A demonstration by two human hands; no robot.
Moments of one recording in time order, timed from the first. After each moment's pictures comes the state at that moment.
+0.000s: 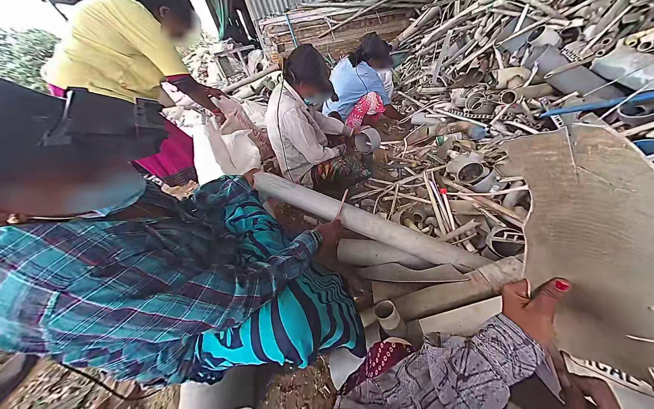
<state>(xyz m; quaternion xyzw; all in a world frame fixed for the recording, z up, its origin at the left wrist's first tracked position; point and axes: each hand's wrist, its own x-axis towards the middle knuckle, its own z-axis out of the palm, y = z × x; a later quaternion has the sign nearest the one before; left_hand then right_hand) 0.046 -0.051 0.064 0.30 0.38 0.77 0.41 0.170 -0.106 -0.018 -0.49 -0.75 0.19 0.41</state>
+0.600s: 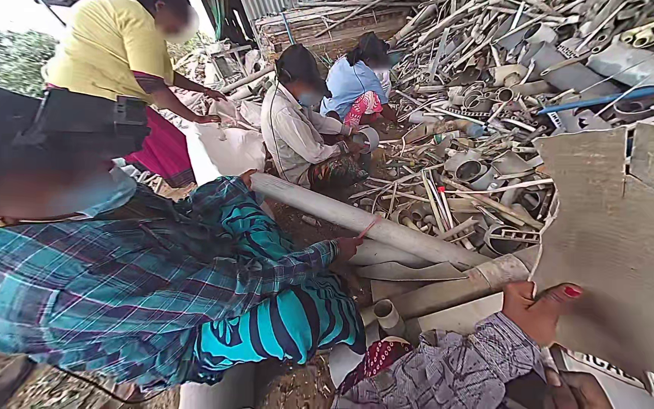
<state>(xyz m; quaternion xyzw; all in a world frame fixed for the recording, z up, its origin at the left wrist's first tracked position) 0.044 -0.062 0.079 0.35 0.37 0.75 0.43 0.158 -0.117 -0.005 -0.45 -0.67 0.39 0.45</state>
